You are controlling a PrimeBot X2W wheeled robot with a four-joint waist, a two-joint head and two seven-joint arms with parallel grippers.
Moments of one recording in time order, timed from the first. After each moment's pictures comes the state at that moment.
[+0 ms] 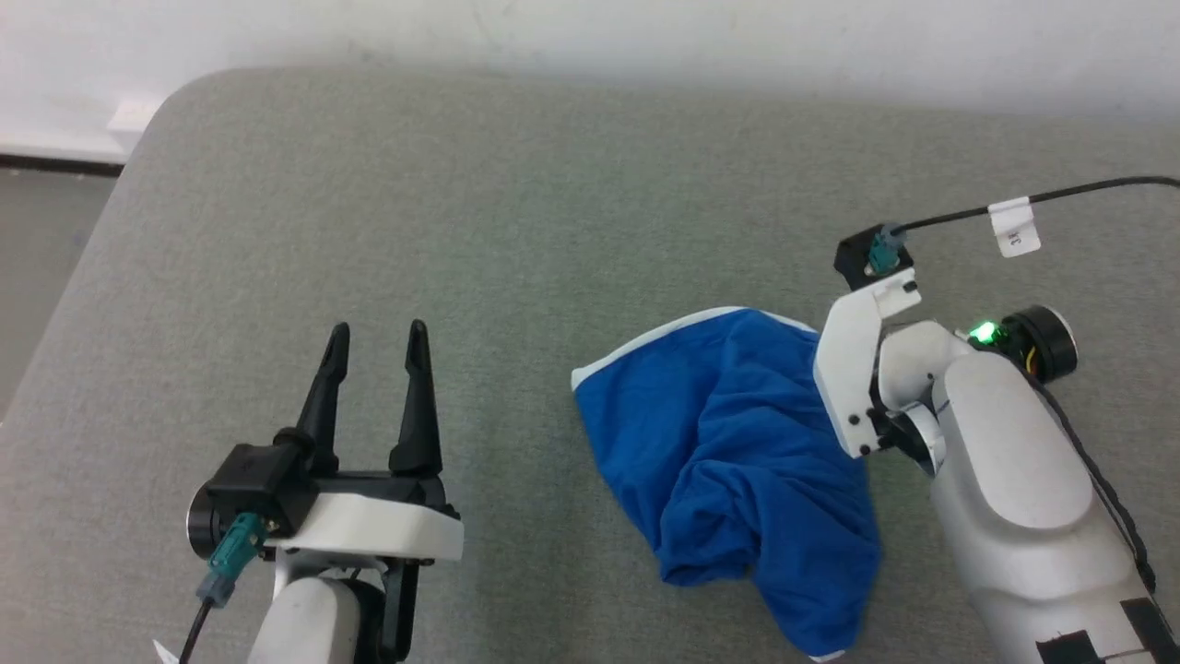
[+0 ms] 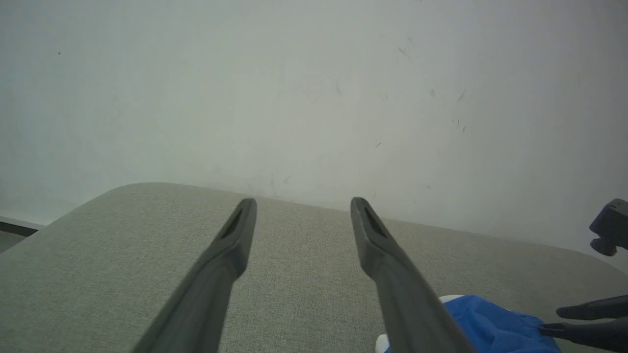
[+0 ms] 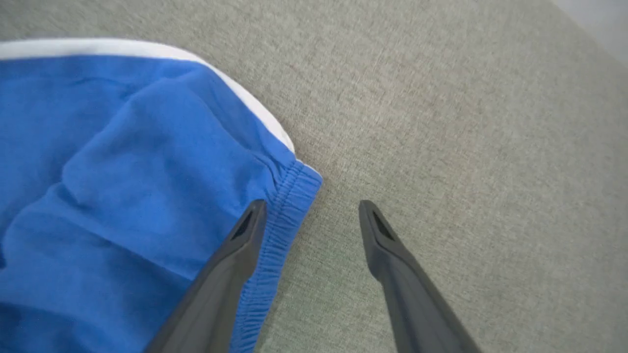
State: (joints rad) left arm -0.12 0.07 -0.12 0.01 -0.26 0.03 -0.26; right arm -0.62 -0.06 0.15 0.59 -0.03 0.13 0.73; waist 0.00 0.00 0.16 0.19
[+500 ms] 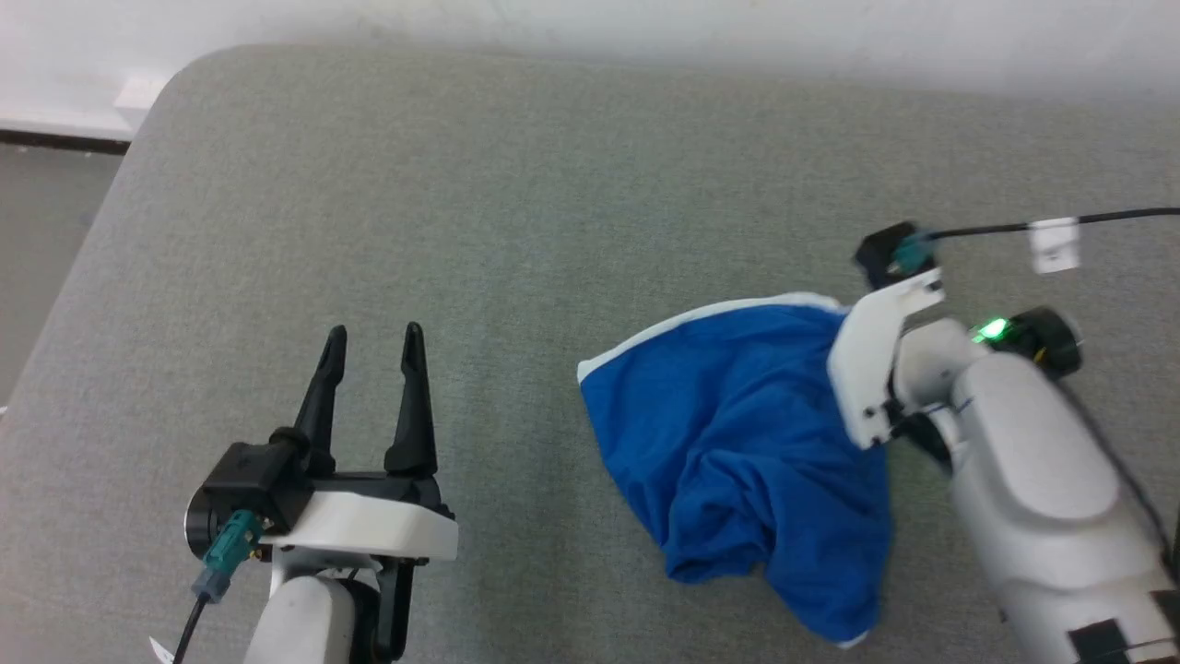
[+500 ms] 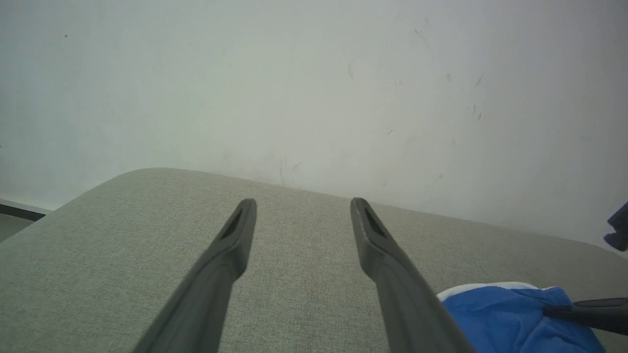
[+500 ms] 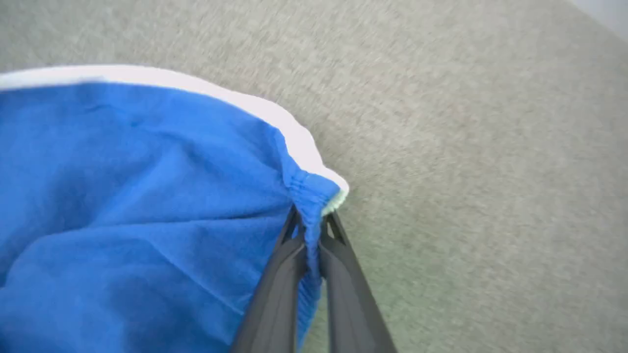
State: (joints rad) left arm -0.13 0.06 -0.09 0.04 -0.25 0.01 -0.26; right arm -0.64 -0.10 0.19 0.68 0.07 0.13 0.58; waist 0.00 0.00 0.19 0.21
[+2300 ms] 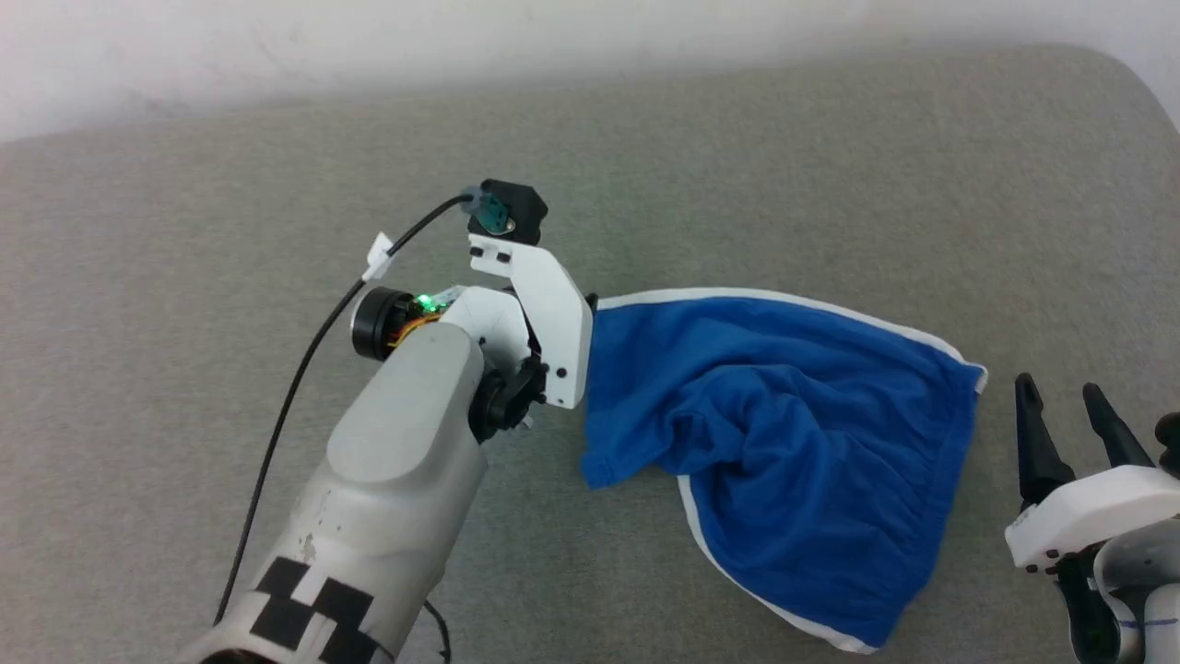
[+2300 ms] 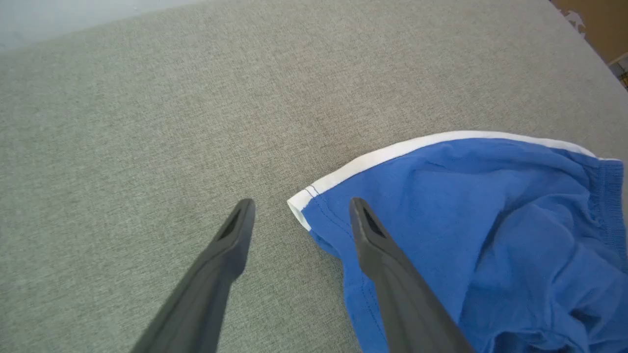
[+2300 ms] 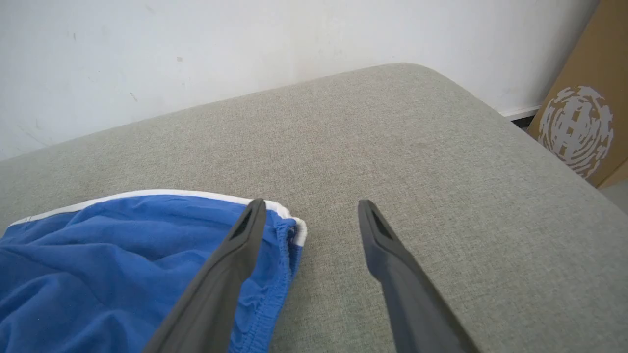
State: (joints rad) left arm -0.78 0.05 -0.46 0.68 -0.44 0.01 0.48; right arm -0.10 -0.05 -0.26 0.14 0.21 0.13 0.06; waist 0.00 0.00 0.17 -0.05
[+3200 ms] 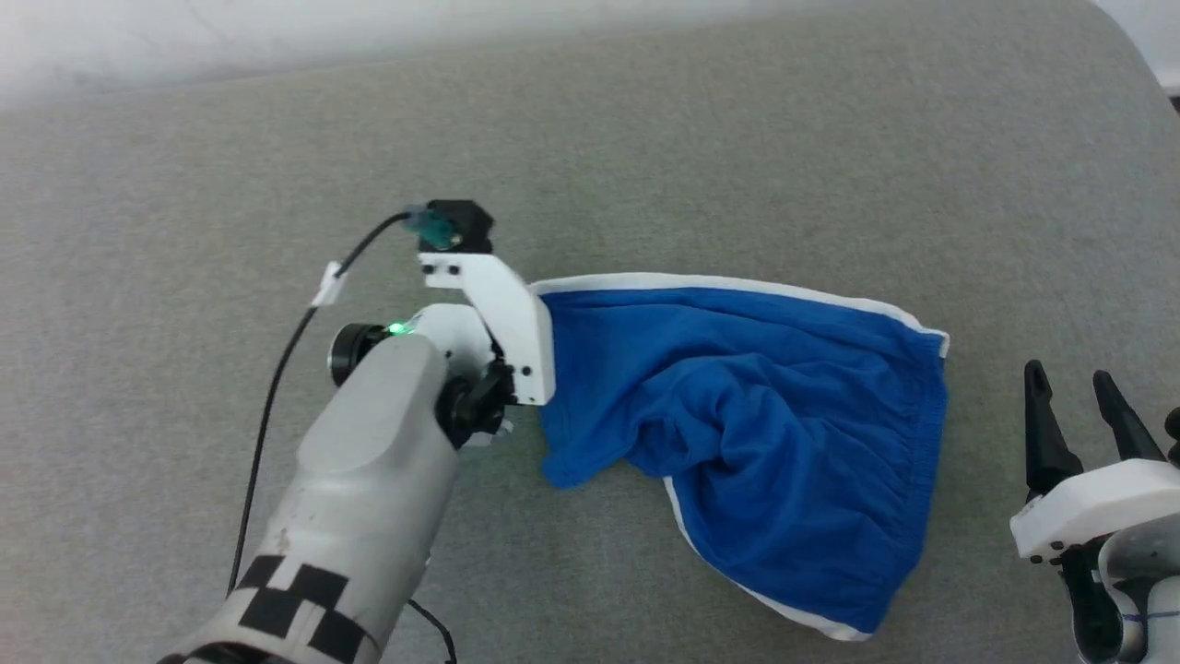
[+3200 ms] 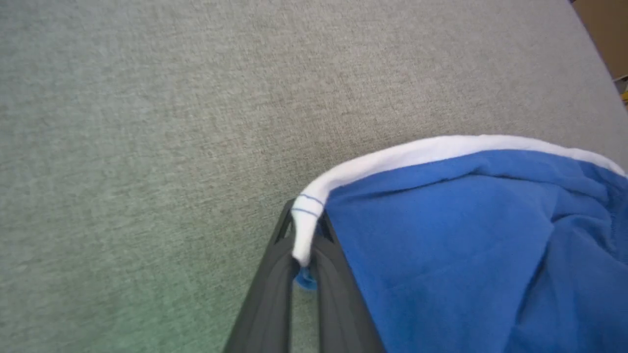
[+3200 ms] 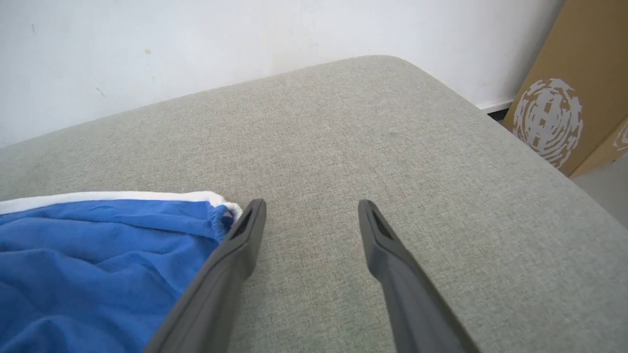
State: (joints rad) left arm -0.83 0.05 -0.44 0.89 -0.57 0.00 0.39; right arm -0.12 -0.05 -0.27 0.15 0.20 0.13 0.03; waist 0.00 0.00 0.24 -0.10
